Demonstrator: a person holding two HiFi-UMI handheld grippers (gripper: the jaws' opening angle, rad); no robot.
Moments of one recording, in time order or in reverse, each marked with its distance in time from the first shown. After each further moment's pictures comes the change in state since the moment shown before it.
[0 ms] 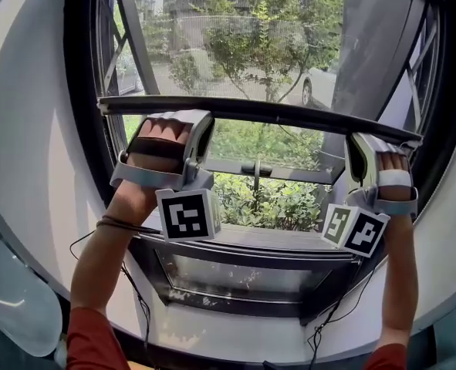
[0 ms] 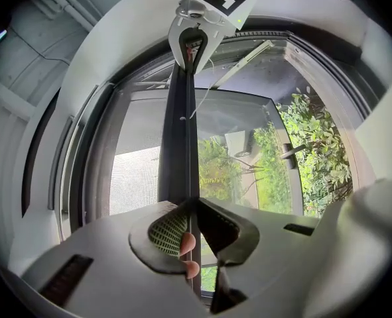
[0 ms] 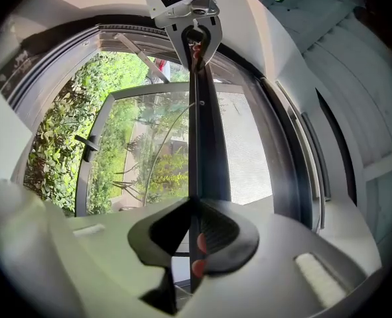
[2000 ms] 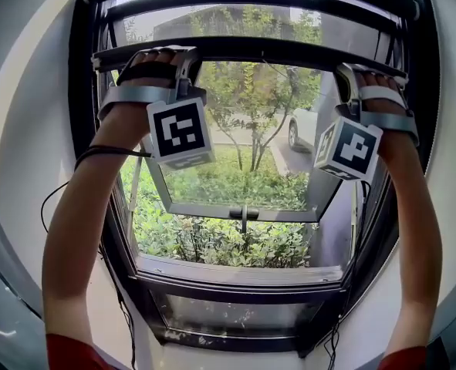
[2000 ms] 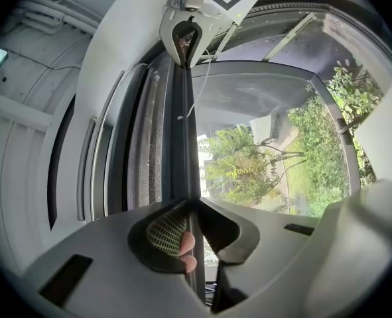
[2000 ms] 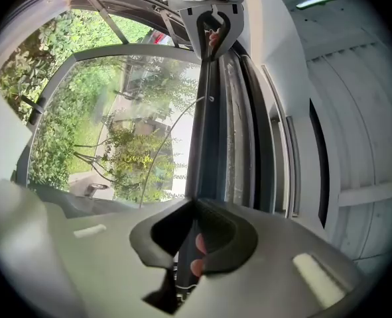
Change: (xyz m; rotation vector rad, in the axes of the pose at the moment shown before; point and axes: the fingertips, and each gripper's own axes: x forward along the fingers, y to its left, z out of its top) left arm 0.076 0.181 -0.014 0.010 0.049 0.190; right arm 0.091 -0.189 -0.003 -0.144 0.114 -0.239
